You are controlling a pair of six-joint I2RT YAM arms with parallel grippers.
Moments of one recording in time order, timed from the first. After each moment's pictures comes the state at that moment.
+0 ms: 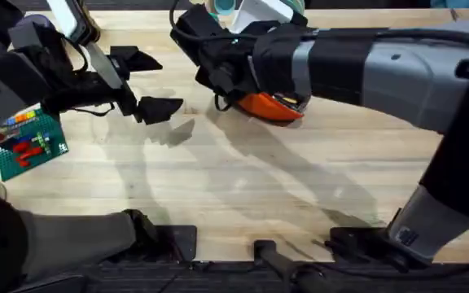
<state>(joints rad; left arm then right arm) 0.42 1.49 0.88 -0.58 1.03 1.24 0.86 2.00 1.53 -0.53 0.42 1.21</state>
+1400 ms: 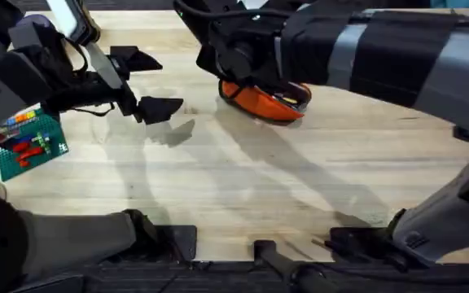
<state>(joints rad) 0.42 1.49 0.88 -0.58 1.03 1.24 0.85 1.89 1.53 -0.54 0.42 1.14</state>
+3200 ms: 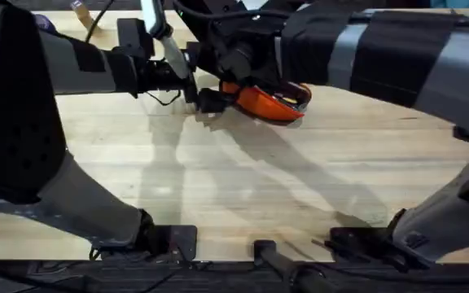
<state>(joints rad) 0.02 1.80 0.88 0.03 1.18 0.83 0.85 1.89 1.53 -0.54 0.41 1.10</state>
